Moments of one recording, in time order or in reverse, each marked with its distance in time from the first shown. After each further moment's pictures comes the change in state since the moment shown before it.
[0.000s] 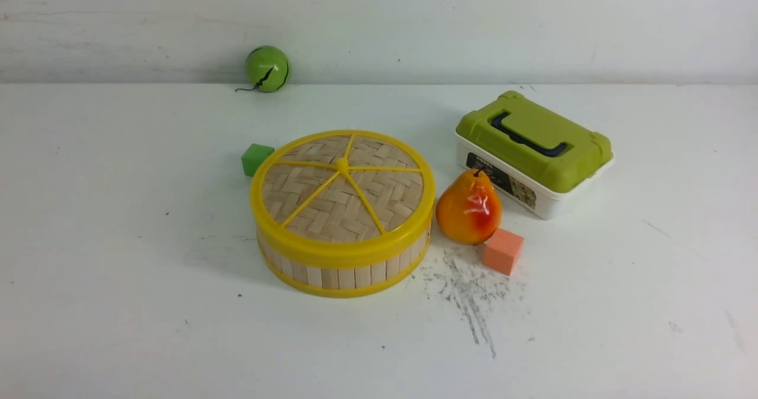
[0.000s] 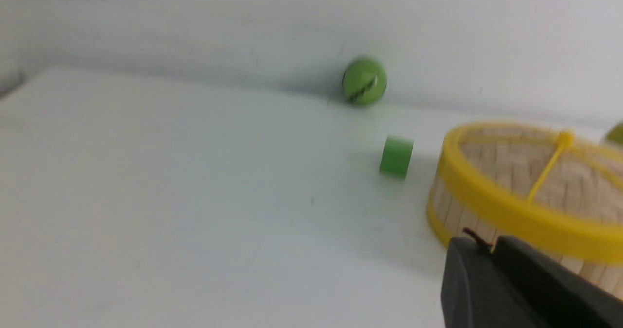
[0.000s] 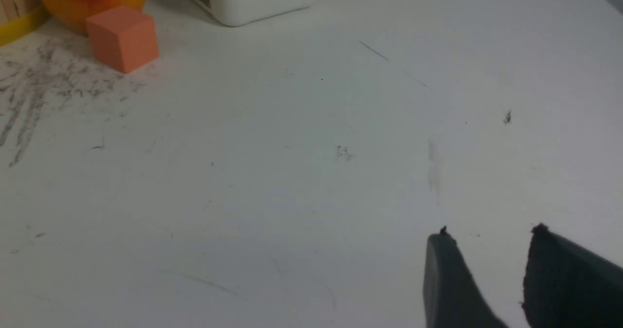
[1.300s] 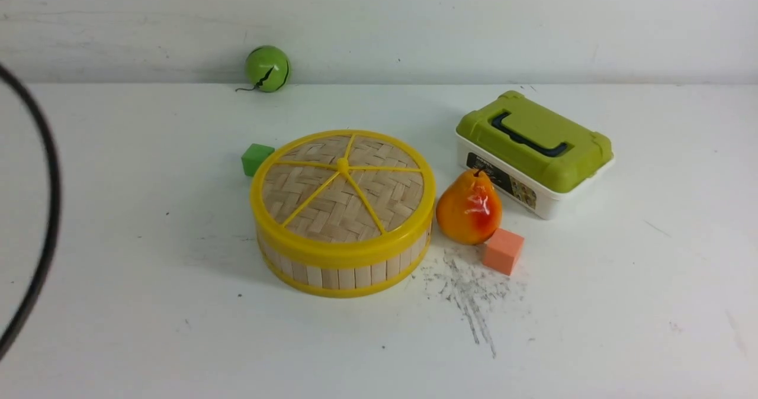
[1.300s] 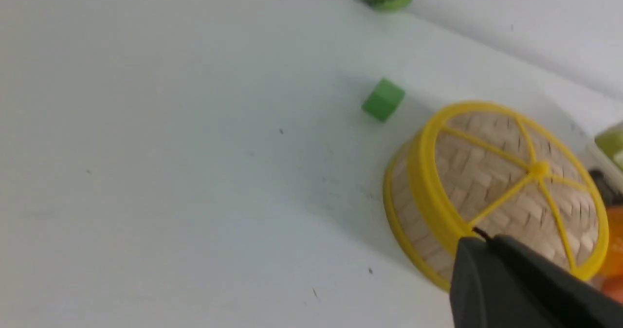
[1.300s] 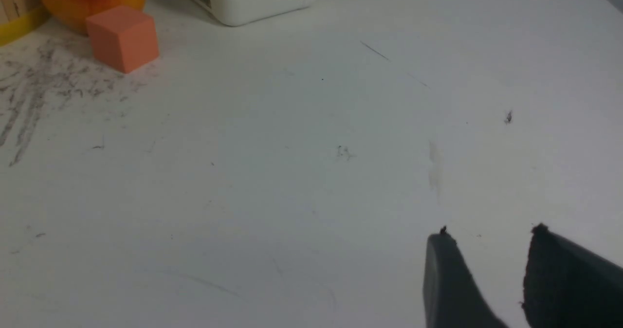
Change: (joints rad) right arm 0.000 0.000 0.000 0.000 0.000 0.000; left arm 0.000 0.835 -0.873 -0.120 0.601 -0.173
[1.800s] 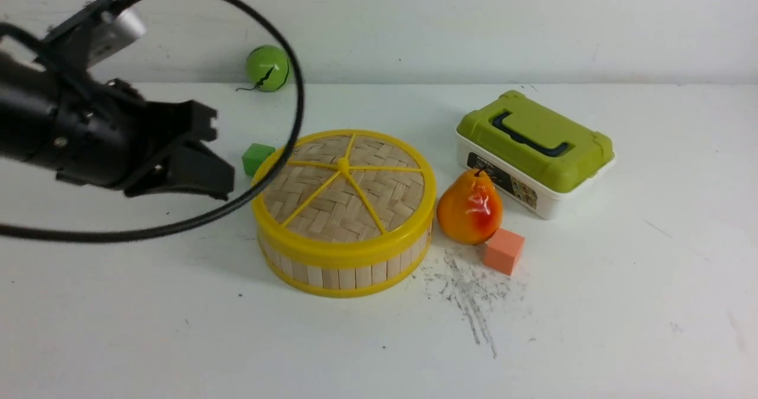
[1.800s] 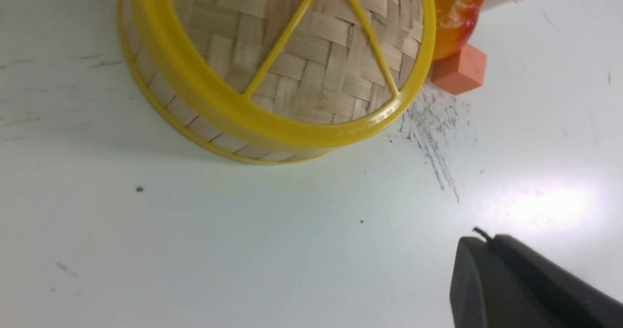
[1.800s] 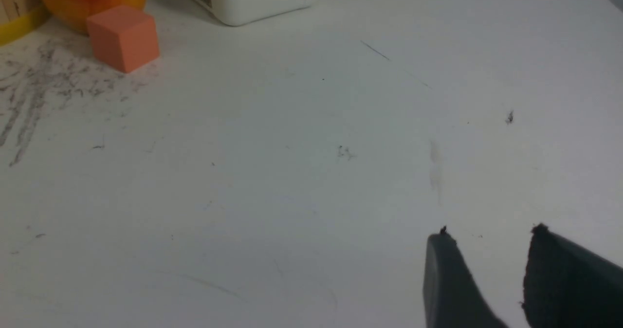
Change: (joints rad) right arm 0.000 0.000 0.000 0.000 0.000 0.000; left arm -0.123 0.562 -0.388 -0.490 0.298 0.523
